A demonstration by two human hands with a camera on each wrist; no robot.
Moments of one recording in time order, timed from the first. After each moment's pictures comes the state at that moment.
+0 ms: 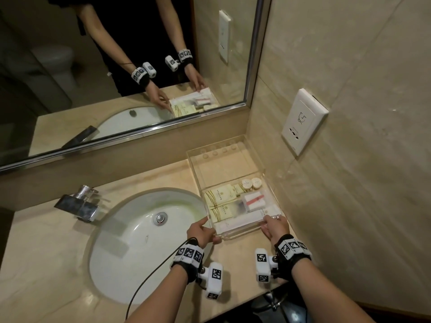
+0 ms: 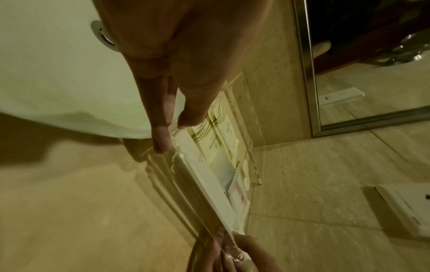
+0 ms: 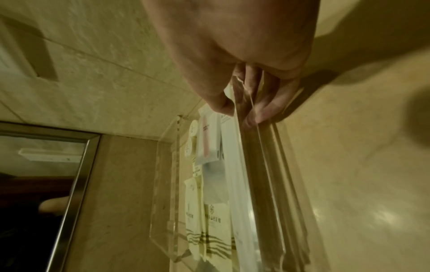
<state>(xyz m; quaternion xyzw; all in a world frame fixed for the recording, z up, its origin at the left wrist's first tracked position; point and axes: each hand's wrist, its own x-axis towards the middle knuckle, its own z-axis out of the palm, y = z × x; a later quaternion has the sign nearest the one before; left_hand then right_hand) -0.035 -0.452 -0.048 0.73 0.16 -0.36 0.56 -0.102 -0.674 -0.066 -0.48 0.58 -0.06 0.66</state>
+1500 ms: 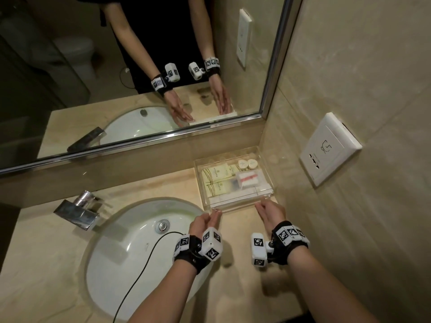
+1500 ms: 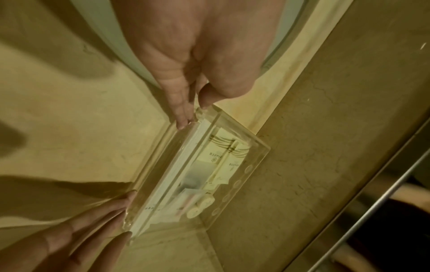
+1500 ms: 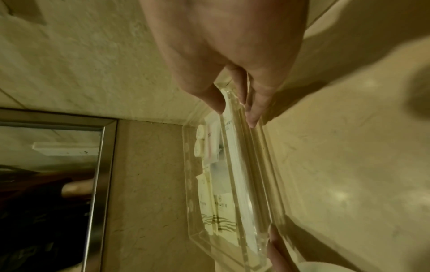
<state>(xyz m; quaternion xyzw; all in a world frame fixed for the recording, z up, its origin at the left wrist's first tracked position) 0.033 -0.494 -0.024 0.36 0.43 -0.29 0.78 0.012 -0.698 -0.040 -0.49 0.50 0.00 0.71</state>
